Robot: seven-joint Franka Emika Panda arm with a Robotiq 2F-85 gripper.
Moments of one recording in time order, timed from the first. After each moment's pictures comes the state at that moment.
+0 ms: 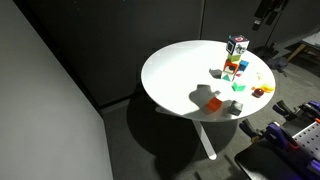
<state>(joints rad) 0.04 -0.31 -0.05 -2.44 0.04 2.17 -0.18</state>
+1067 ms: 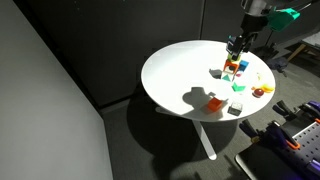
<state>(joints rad) 0.06 -0.06 0.03 -2.47 0.04 2.41 -0.18</state>
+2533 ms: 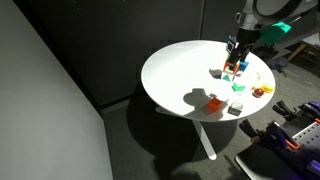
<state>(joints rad) 0.06 0.03 0.05 -2.48 0.04 2.48 -0.18</state>
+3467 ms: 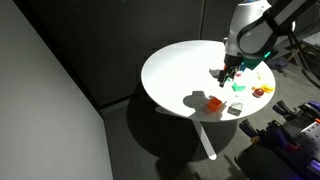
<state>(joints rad) 0.10 0.30 0.07 -2.45 -0.05 2.69 -0.06</state>
